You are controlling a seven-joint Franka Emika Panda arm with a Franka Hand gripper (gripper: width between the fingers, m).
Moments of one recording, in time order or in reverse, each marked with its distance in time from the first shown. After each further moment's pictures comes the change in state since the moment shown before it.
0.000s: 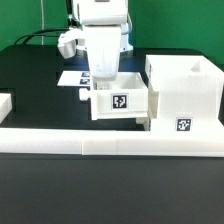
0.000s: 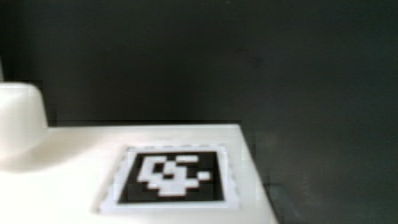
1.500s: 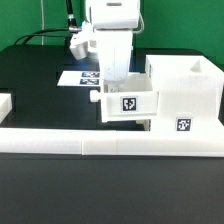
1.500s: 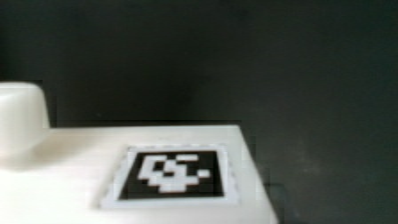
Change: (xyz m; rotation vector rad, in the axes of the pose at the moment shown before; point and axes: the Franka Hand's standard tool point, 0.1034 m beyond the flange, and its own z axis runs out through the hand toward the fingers) arm 0.015 -0.003 0.002 0.031 0.000 0.048
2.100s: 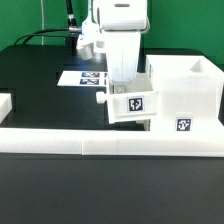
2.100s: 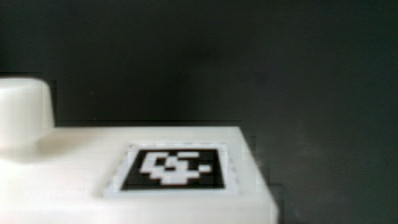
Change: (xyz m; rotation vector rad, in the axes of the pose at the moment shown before) arm 0.011 -0.001 0.001 0.004 -0.001 -0.007
